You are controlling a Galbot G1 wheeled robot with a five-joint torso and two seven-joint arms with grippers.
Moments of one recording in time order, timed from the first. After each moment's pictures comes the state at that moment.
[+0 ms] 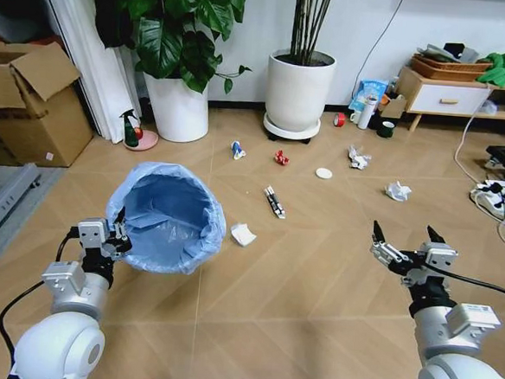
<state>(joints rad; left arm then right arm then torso) 1.47 -1.25 -0.62 -2.27 -0.34 0.31 -0.22 -1.60 1.42 0.75 2.38 0.18 -0.25 0.02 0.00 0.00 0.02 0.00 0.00</state>
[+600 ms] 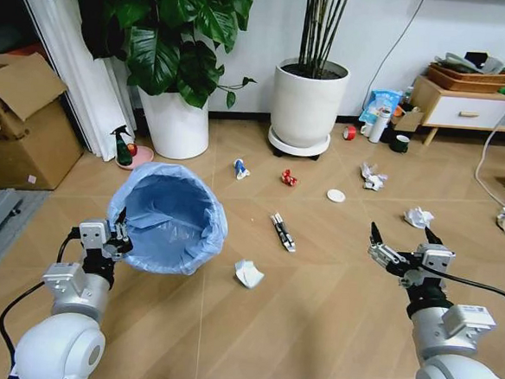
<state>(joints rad) 1.48 -1.25 -0.62 -2.26 -0.34 0.30 -0.22 -1.61 1.42 0.74 2.37 0.17 -0.24 0.01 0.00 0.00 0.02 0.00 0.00</state>
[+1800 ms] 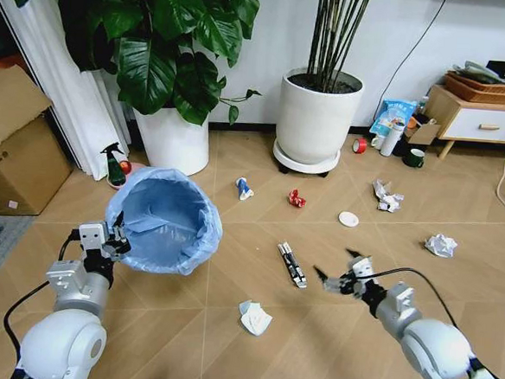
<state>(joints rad) 1.45 -1.26 -0.64 -2.21 -0.37 0.32 -0.24 -1.26 0.85 0.25 1.78 0.36 -0.19 -0.29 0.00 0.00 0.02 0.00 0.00</state>
